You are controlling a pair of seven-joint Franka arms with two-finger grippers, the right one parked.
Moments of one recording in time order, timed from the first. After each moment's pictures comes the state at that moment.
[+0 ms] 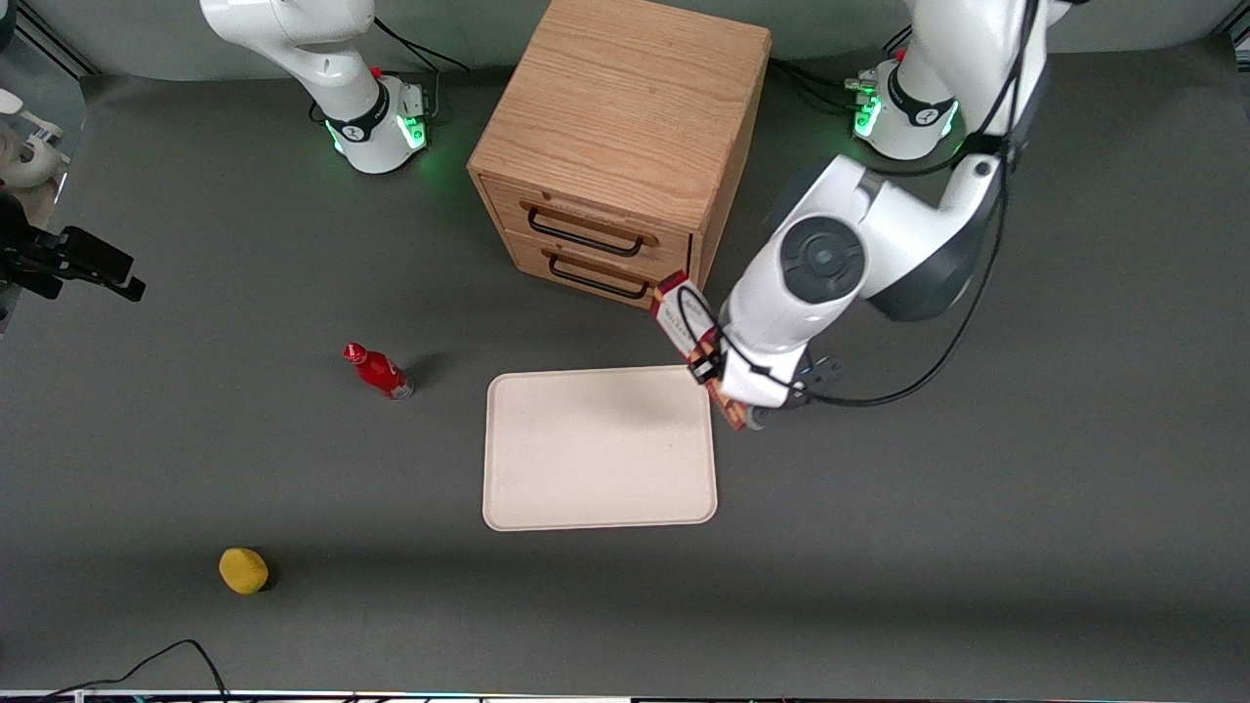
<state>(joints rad) -0.39 0.55 -0.24 -1.36 -0.02 1.91 -1.15</state>
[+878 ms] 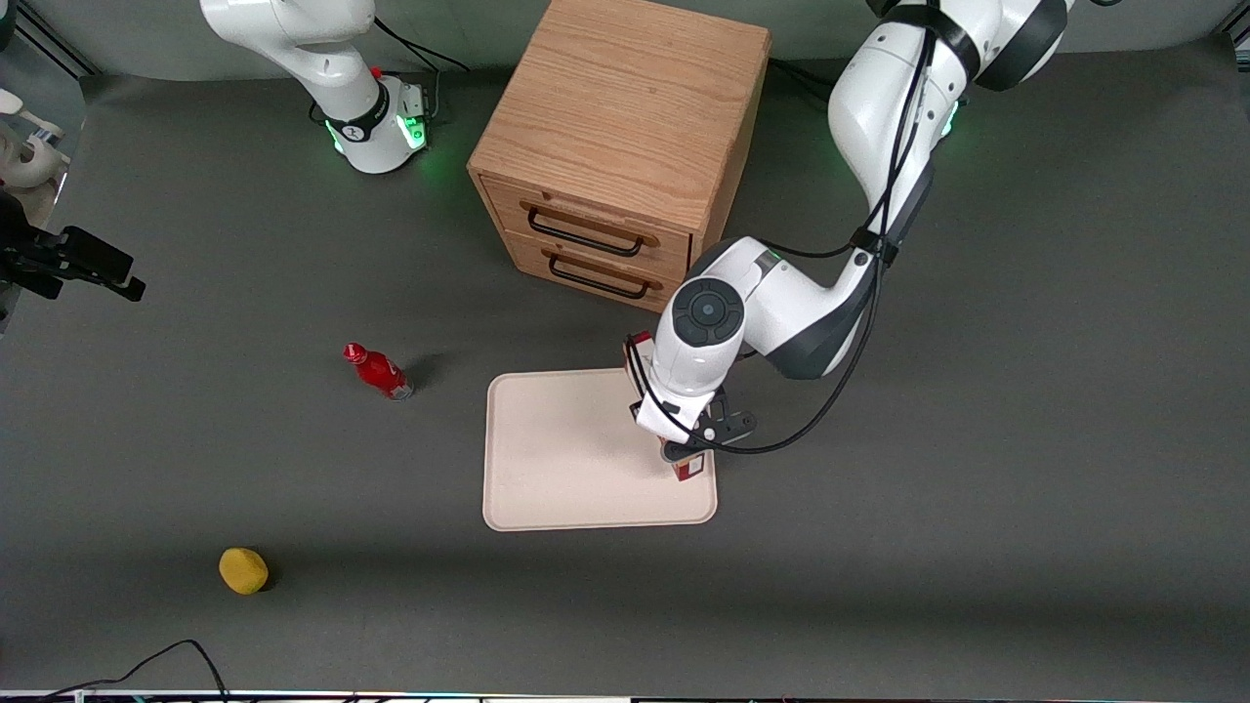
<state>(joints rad) -0.48 0.79 -0.24 -1.28 0.14 2.17 -1.10</state>
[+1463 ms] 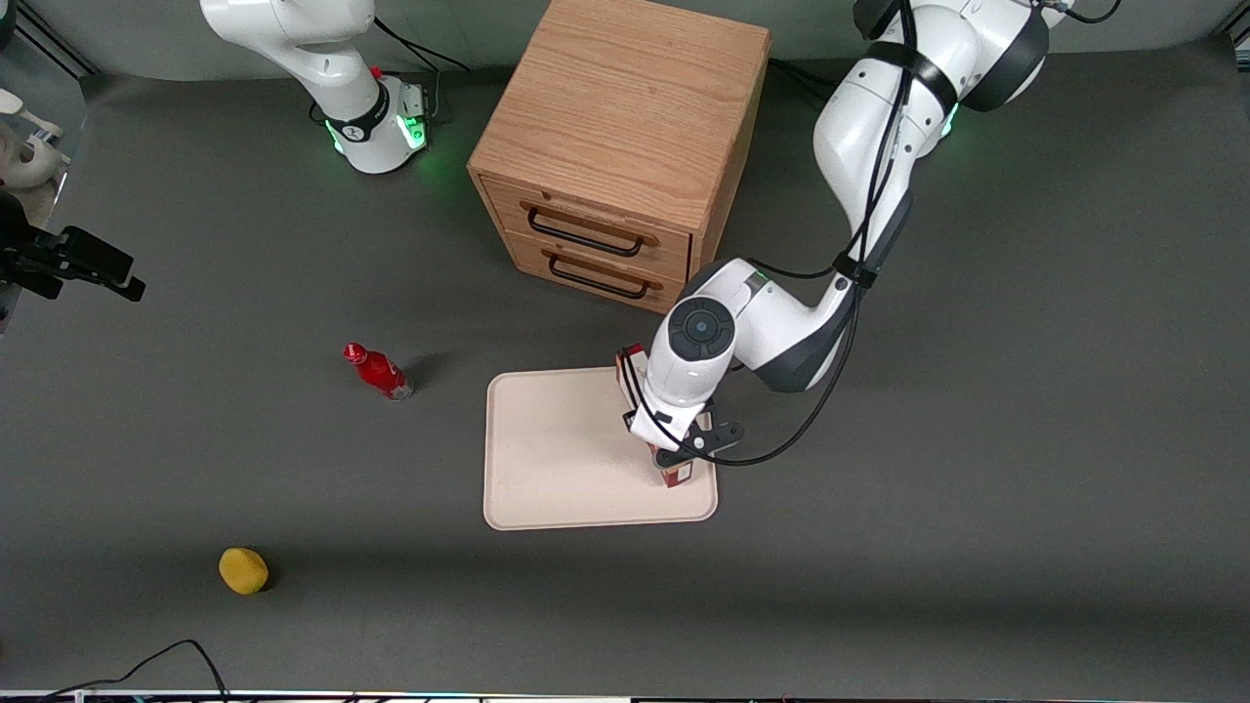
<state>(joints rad) -0.49 0.85 -0.24 -1.28 0.14 2.25 -1.09</state>
